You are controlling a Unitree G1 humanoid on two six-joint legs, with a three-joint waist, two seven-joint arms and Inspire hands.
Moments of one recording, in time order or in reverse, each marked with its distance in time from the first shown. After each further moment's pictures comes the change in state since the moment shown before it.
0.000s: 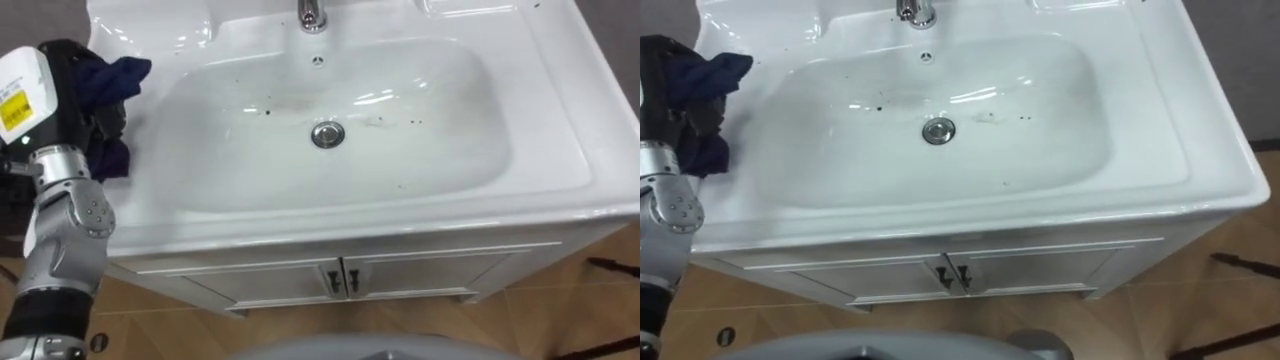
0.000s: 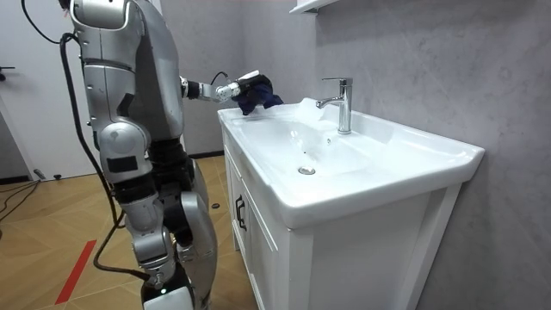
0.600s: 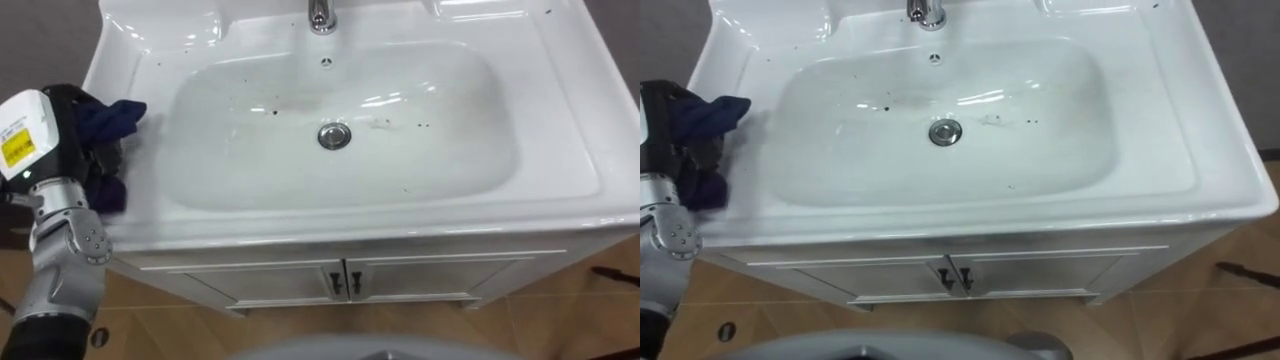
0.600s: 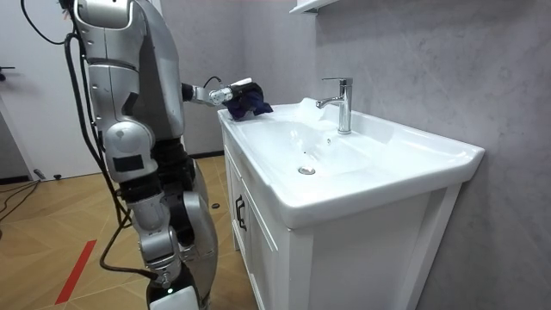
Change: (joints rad) left arm 0.045 -0.006 -0.002 0.000 -0.001 0.045 -0.032; right arm -0.015 -0.008 -0.010 -0.006 -0.024 0.023 0.010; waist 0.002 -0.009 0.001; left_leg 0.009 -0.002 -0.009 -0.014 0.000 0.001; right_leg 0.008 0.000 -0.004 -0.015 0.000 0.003
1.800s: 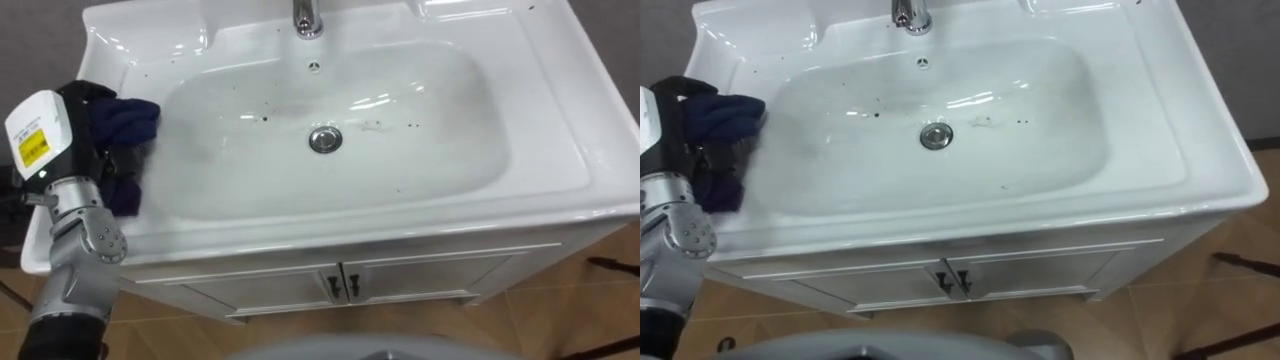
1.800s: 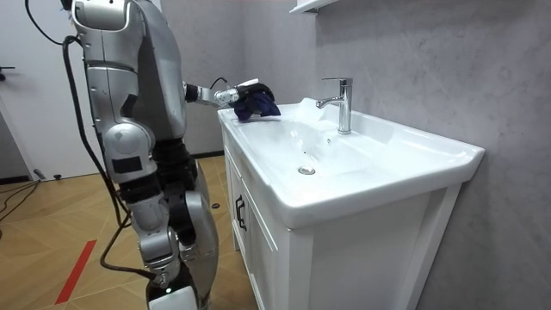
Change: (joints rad) left arm 0.000 -0.048 -0.004 -0.030 -0.009 -0.014 0.007; right arm -0.020 0.005 -0.001 0.018 -0.005 -0.003 0.000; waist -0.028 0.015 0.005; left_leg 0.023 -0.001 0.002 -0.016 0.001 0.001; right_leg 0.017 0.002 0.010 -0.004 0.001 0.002
